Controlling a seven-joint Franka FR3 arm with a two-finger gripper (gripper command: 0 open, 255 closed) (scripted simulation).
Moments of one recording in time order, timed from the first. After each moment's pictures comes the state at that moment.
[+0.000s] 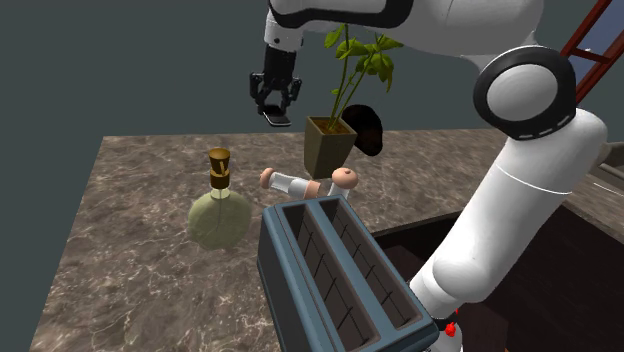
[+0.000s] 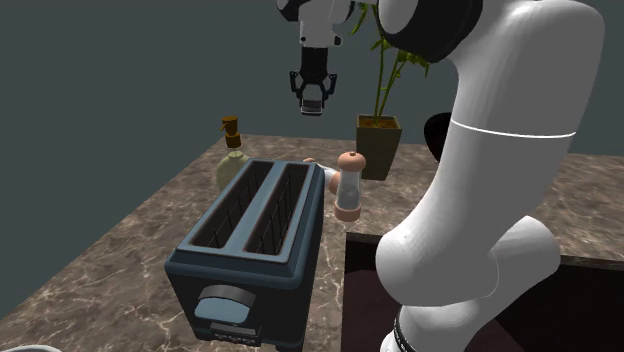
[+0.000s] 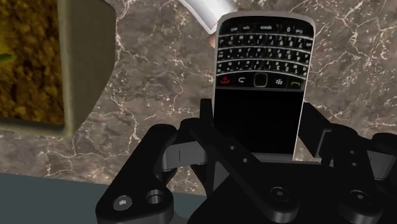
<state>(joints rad) -0.08 0.09 0.16 -1.61 0.05 1.70 0.36</state>
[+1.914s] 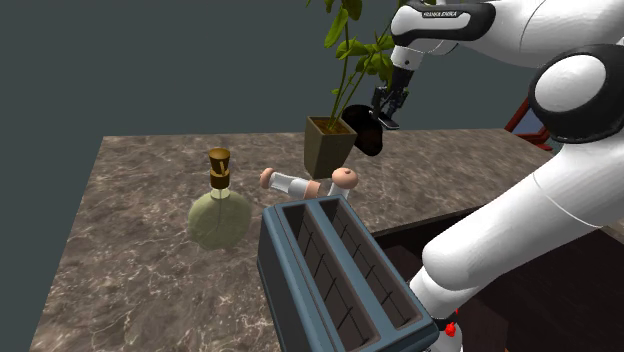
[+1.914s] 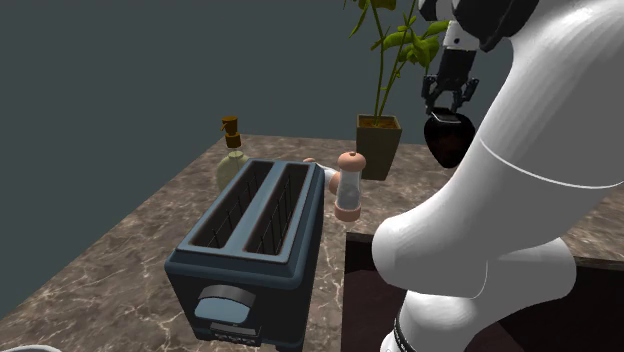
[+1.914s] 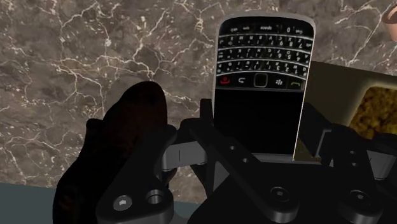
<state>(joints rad) -0.39 -0.20 -0.22 -1.94 0.00 1.70 -0.31</state>
